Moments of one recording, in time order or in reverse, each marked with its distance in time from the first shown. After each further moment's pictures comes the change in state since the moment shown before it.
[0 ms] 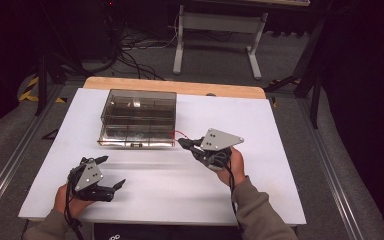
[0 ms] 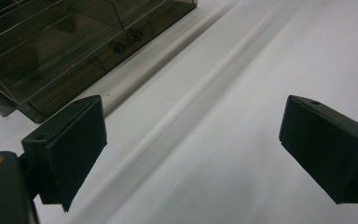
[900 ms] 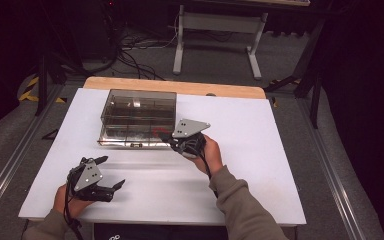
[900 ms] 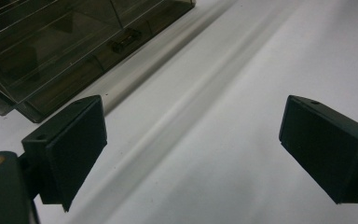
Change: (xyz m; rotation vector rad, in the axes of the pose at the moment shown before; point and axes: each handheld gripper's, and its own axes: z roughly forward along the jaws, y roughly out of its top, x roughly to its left) left arm 0.001 -0.001 -0.001 0.005 -0.010 0.005; right arm -0.008 0.004 0.070 0.107 0.035 0.022
